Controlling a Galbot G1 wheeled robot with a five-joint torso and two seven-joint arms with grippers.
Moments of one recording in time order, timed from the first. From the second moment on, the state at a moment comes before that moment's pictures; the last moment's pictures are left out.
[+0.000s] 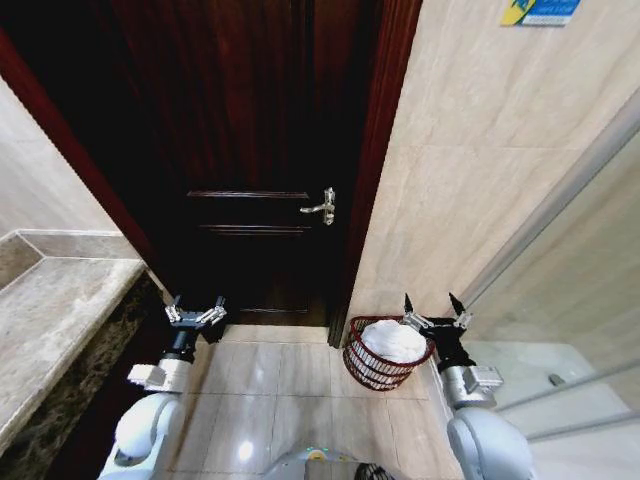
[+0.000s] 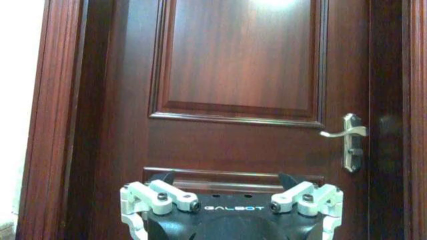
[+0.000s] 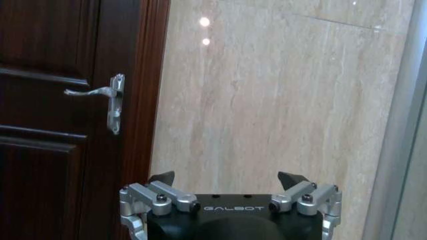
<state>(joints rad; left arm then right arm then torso) 1.62 -1.33 -0.81 -2.09 -0.42 -0.20 0.14 -1.64 1.44 0.61 2.33 0.02 -0.13 0.04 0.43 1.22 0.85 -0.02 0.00</state>
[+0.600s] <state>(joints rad) 1.62 -1.33 -0.81 -2.09 -0.42 -0.20 0.14 -1.63 1.43 0.61 2.34 0.02 -0.14 0.04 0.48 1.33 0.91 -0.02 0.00</state>
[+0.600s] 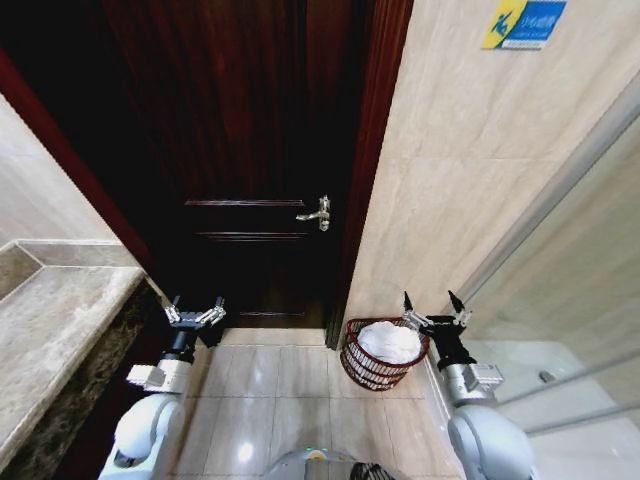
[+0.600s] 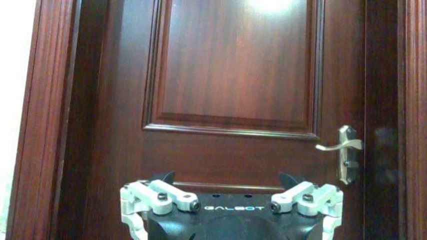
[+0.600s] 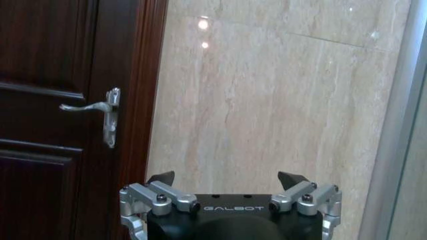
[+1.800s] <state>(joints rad) 1.63 -1.33 -0.81 -2.07 -0.43 -0.24 0.09 -1.63 1.43 0.59 2.34 0.01 -0.15 0.04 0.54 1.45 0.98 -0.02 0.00</state>
